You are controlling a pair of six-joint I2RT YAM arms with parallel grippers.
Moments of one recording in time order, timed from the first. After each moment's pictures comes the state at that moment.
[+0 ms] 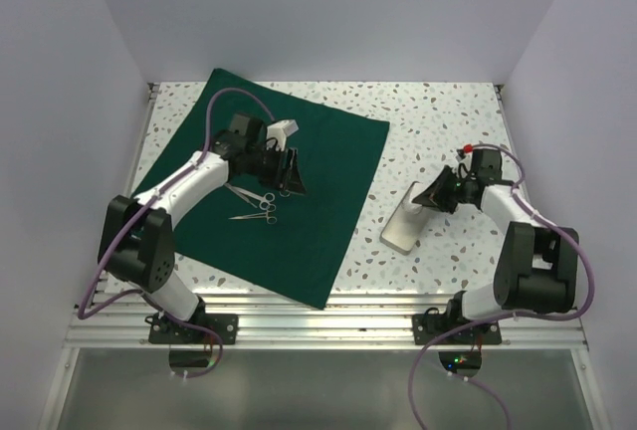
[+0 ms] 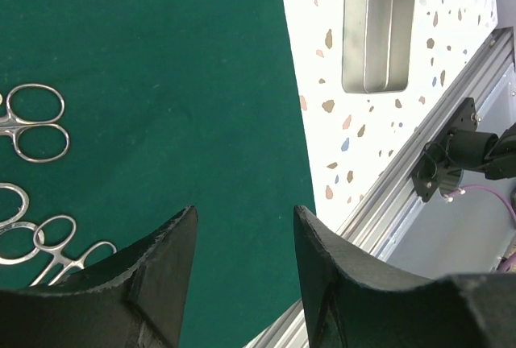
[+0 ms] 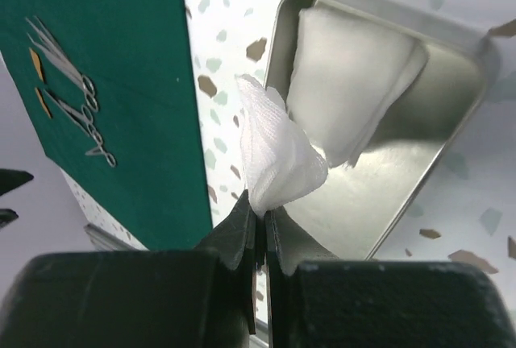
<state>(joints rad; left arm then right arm) -0.37 1.61 1.19 -0.52 0.62 -0.20 -0.13 1.45 0.79 -0.39 -0.57 0.49</state>
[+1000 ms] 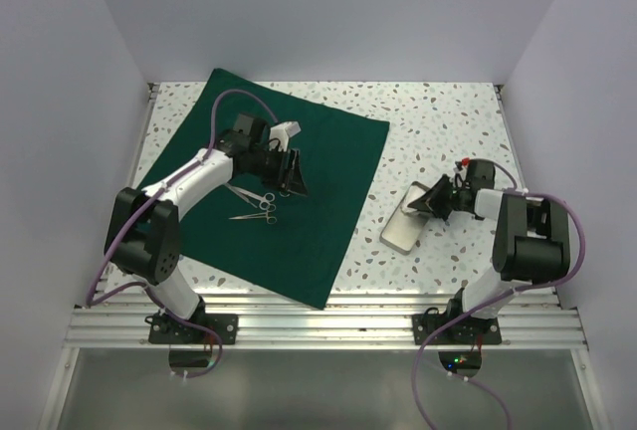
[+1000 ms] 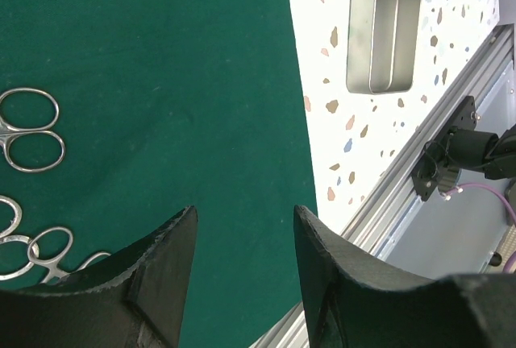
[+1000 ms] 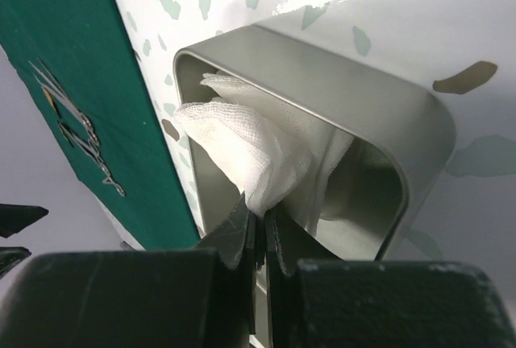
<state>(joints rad) -0.37 1.67 1.20 -0.51 0.64 -0.20 -0.17 1.64 0.70 -0.10 -0.62 0.62</state>
